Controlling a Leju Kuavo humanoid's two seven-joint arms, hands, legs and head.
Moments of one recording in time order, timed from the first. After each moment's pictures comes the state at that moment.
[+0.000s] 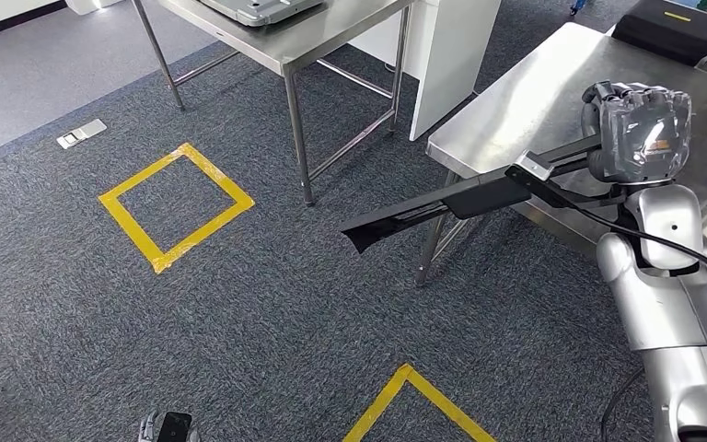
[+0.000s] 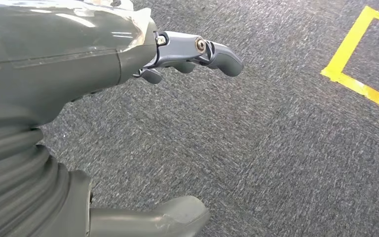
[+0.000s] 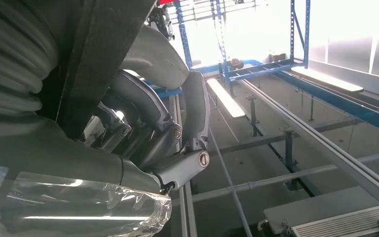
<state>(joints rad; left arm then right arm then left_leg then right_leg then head) -0.14 -0.06 -0.04 -0.21 0.07 0.58 -0.64 -0.77 -0.36 0.31 -1.22 1.27 -0.45 -0.02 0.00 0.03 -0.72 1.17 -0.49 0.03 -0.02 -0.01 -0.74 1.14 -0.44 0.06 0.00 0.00</state>
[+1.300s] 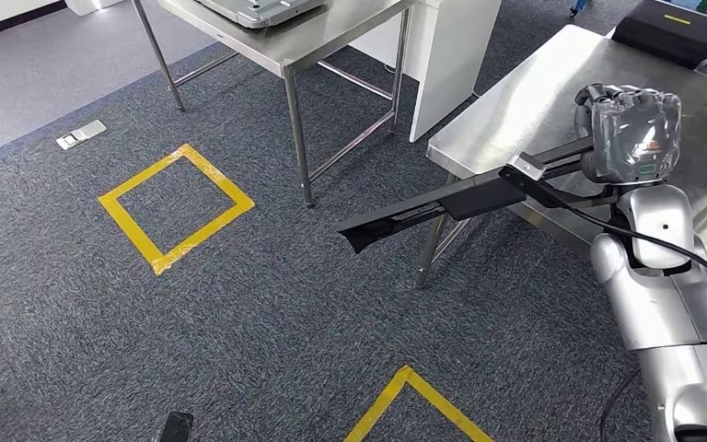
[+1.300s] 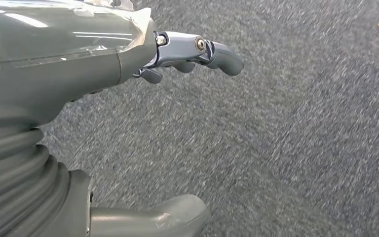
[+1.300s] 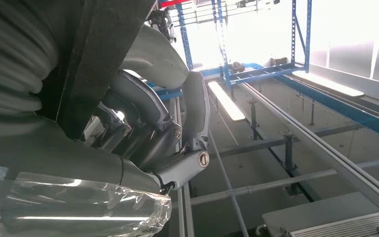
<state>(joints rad) -0.13 -0.06 -0.04 -0.21 0.02 0.47 -0.45 -0.77 -0.35 0.34 -1.21 1.29 -0.45 0.01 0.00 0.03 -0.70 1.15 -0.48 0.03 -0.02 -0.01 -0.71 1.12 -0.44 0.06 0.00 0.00</state>
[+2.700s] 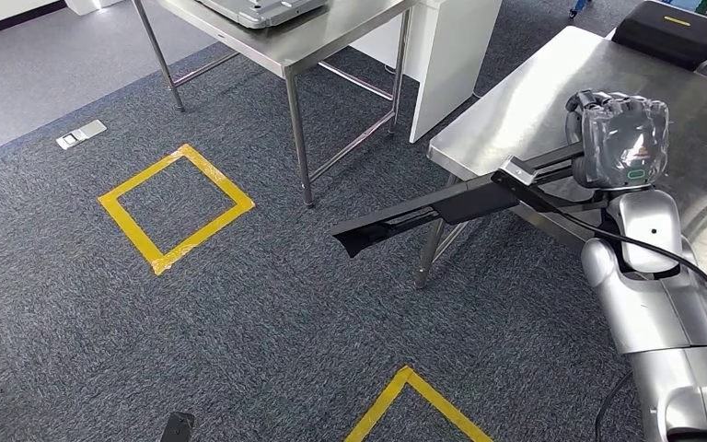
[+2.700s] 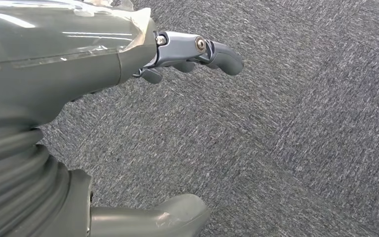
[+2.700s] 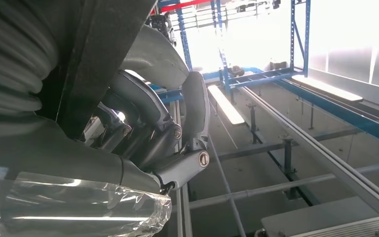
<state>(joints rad) -0.13 -0.06 -0.04 -0.21 0.01 0.43 -0.42 -0.75 -0.33 0.34 -1.21 1.30 -0.45 0.02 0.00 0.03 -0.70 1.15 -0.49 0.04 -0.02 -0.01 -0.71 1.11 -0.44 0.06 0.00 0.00</state>
